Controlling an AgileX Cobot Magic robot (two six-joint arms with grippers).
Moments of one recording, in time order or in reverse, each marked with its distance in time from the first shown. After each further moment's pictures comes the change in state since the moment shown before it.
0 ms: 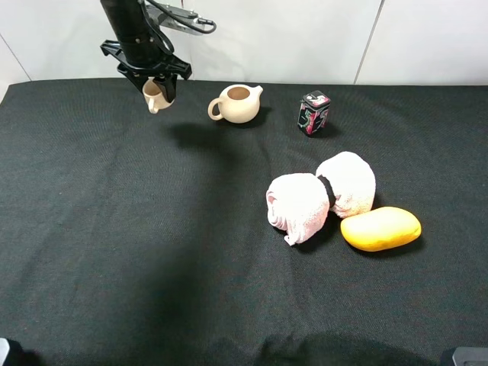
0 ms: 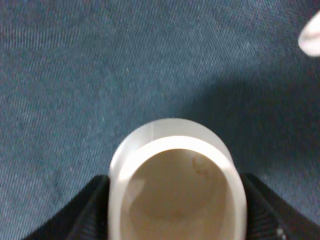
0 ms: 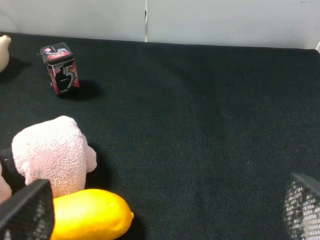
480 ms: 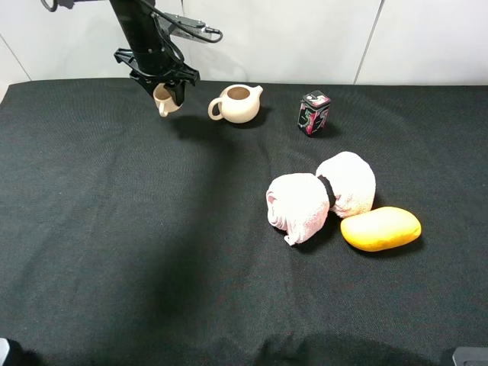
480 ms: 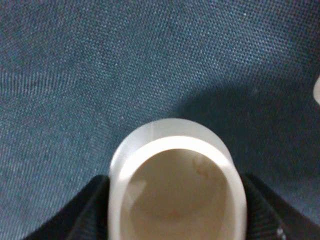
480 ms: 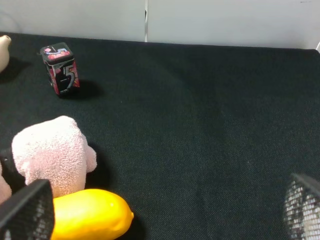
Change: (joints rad) left arm -0.001 0.106 -0.095 -0.004 -0.029 0.000; right arm 0.000 0.000 0.000 0.000 0.000 0.000
